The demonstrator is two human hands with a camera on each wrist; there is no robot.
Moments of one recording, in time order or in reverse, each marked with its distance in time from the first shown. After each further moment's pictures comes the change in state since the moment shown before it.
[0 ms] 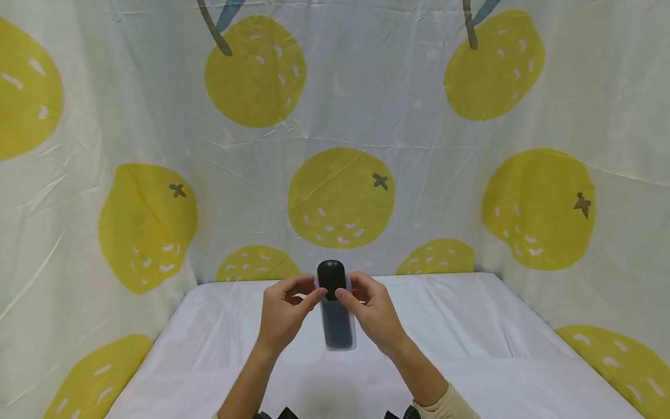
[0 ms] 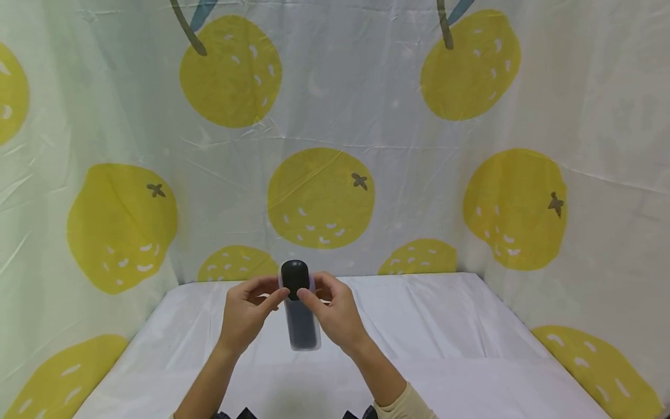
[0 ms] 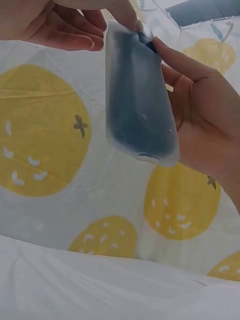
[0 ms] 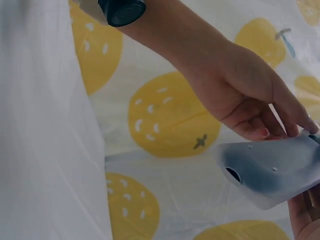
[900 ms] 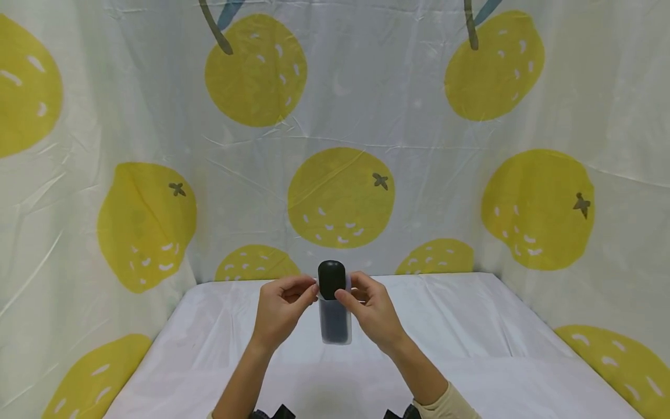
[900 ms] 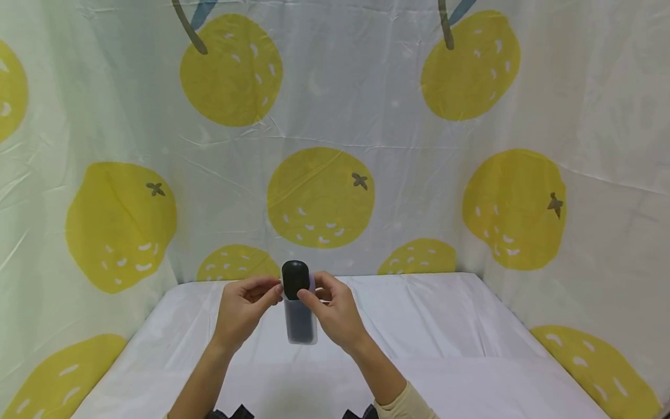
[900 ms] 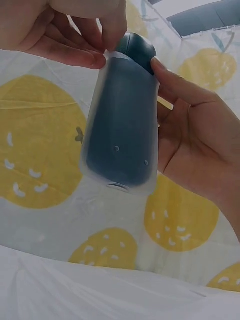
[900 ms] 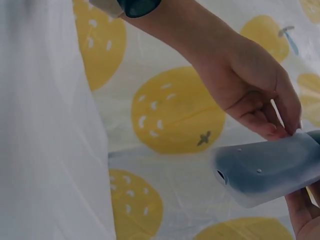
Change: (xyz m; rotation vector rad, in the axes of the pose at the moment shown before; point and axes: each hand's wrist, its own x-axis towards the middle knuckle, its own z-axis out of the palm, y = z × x) left_hand 0.004 0.001 -0.013 -0.099 -0.091 -0.028; right_hand 0.001 0.001 0.001 0.032 -0.026 -0.035
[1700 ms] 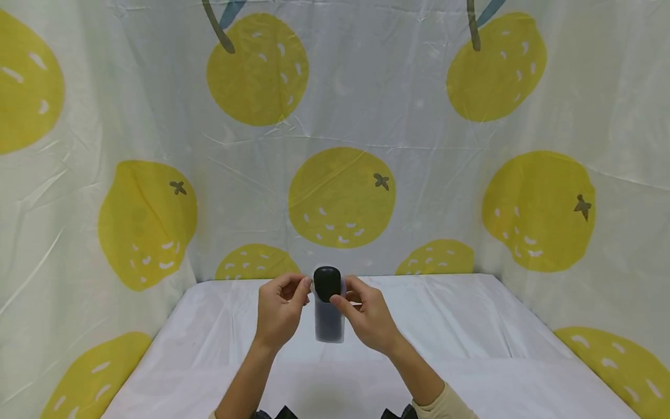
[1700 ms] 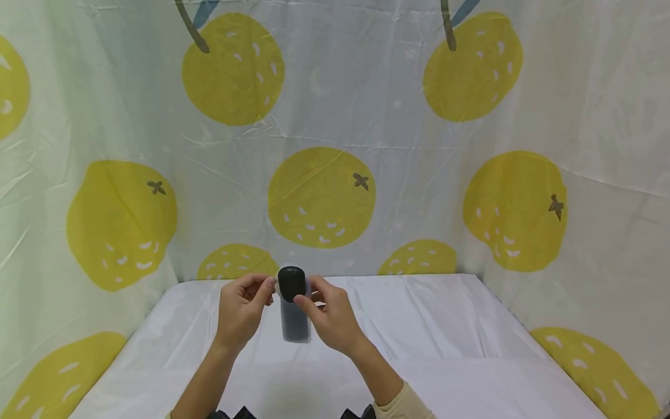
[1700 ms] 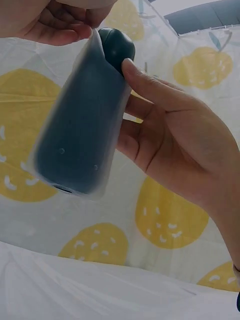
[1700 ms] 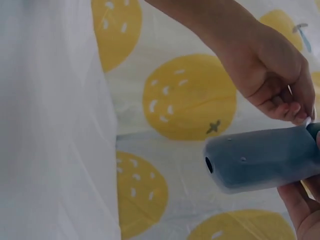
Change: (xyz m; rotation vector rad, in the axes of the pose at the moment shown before) left_hand -0.001 0.004 0.006 0.112 0.145 0.060; right_hand 0.000 0.013 0.005 -0.170 -0.047 -0.142
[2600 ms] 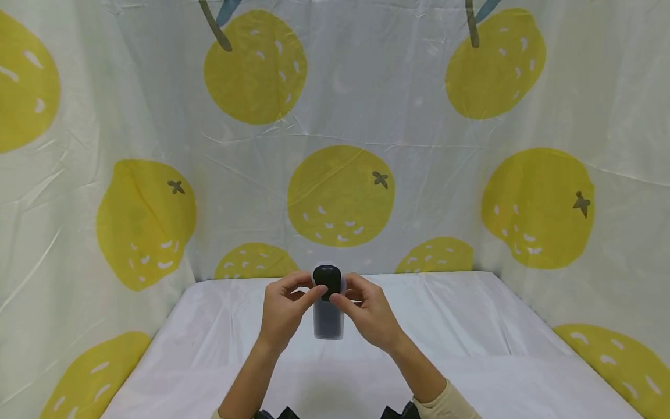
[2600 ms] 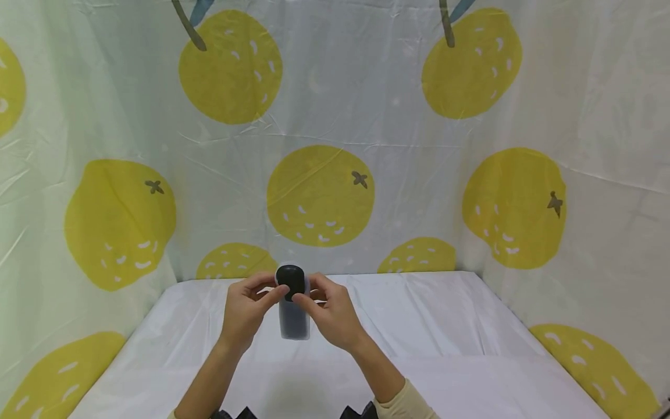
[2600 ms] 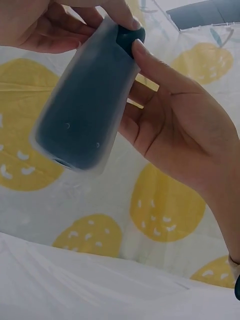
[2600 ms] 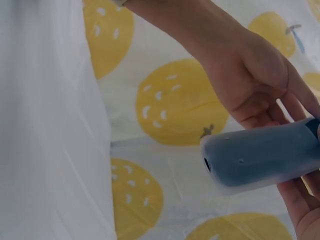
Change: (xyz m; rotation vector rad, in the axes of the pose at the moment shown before) left_hand -0.001 -0.004 0.005 -0.188 -0.071 -0.157; right_hand 0.002 -0.006 -0.005 0.084 -0.019 0.055
